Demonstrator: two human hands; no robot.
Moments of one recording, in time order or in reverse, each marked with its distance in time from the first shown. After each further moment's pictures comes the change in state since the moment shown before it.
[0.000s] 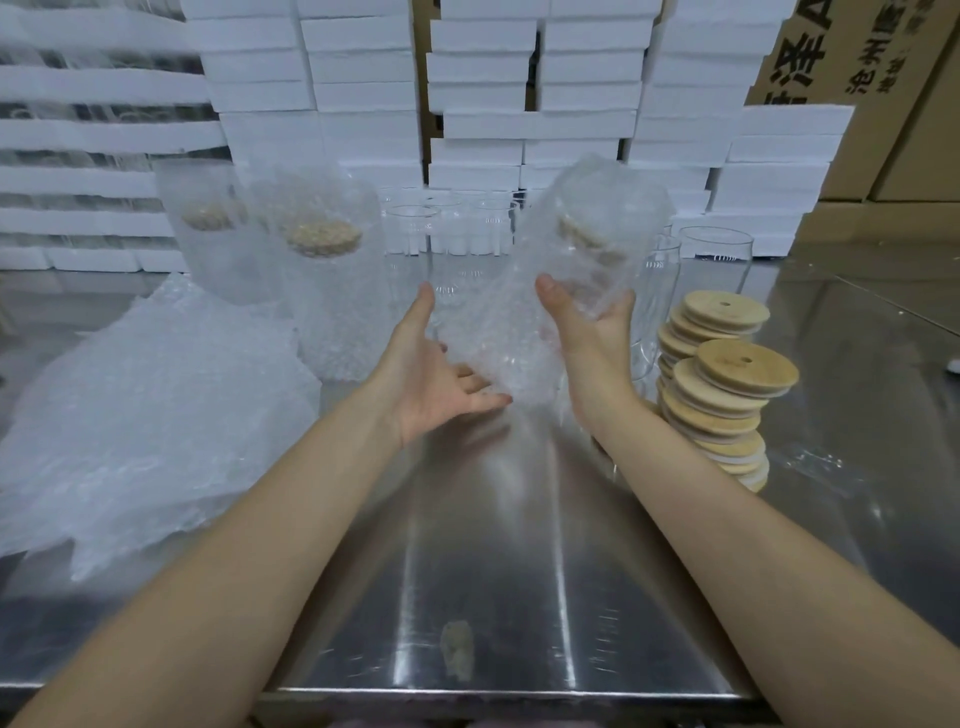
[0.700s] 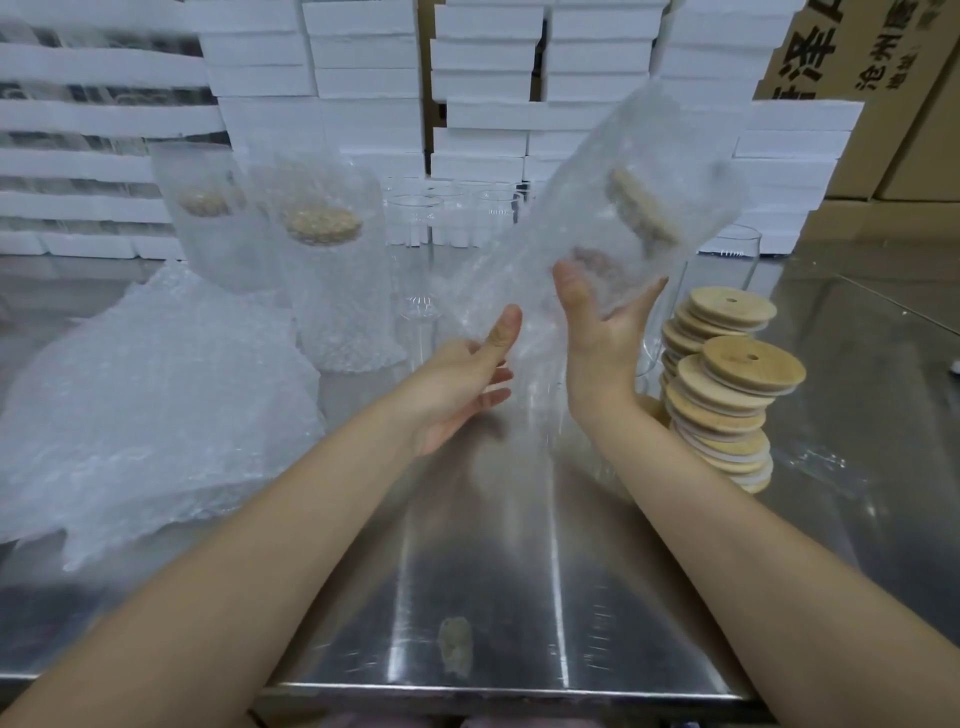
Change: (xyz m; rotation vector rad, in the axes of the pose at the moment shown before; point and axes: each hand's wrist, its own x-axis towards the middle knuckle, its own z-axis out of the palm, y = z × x) left_hand -0.001 -0.025 0.012 0.577 0.030 0.234; right_hand -0.016 -0.013 0.008 0.050 0.049 -0.161
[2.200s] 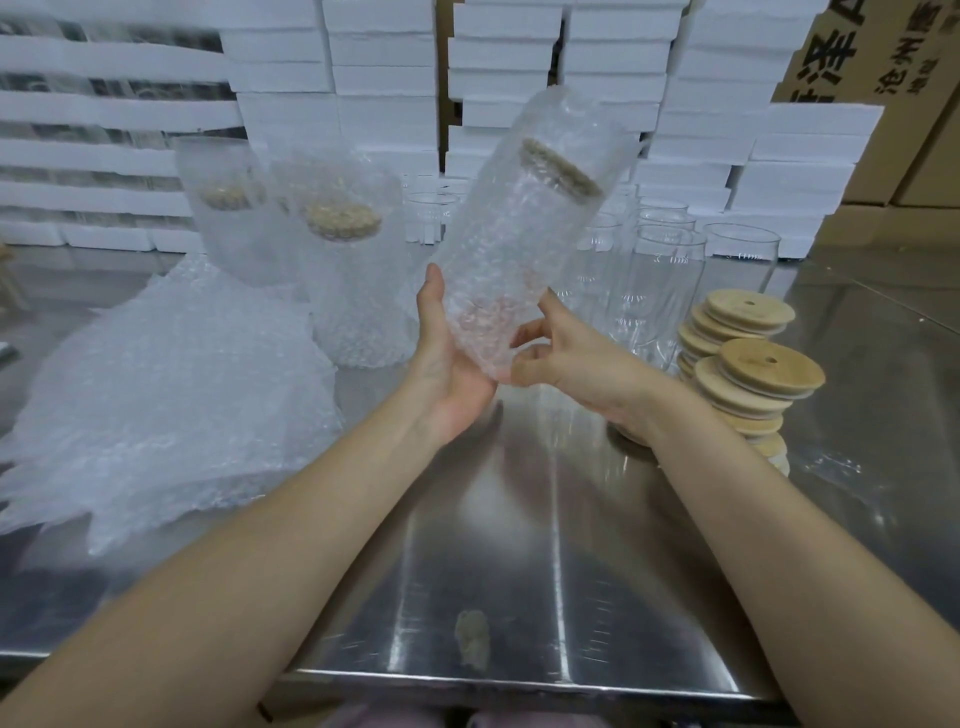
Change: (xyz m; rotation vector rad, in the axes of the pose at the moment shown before) left_hand 0.016 0.001 -0.009 -0.644 -0.133 0.162; right_hand 0.004 -0.013 -0.007 -0.446 -0.849 0.324
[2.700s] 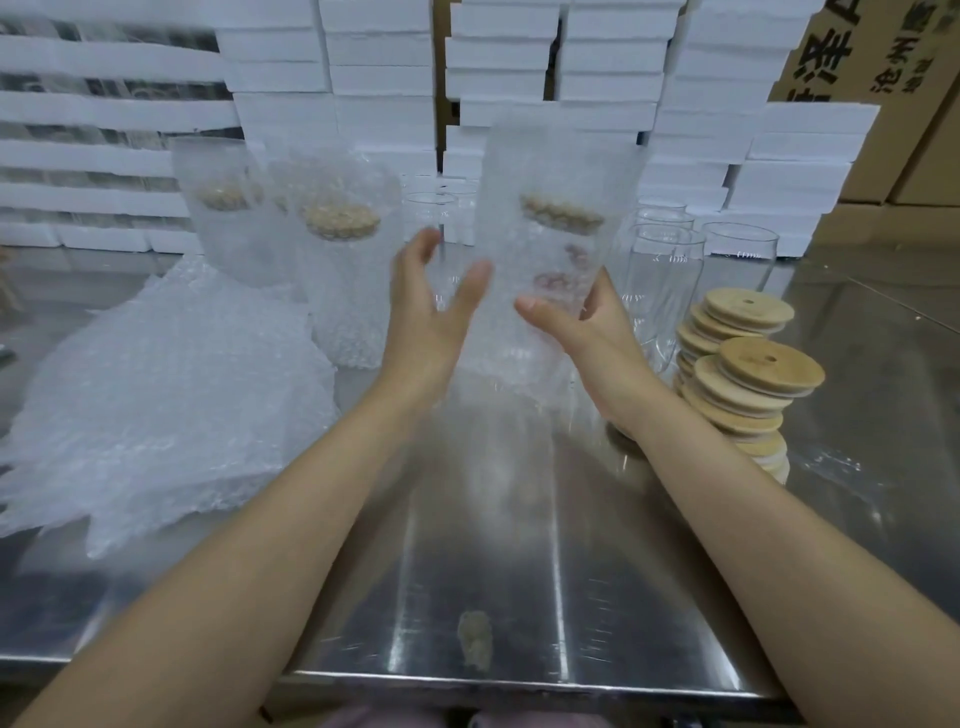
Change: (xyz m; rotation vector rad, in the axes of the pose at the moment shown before) left_hand -0.013 0.024 -0.001 0.995 0.333 0.456; right_hand 0.004 0.004 0.003 0.268 0.467 -0.150
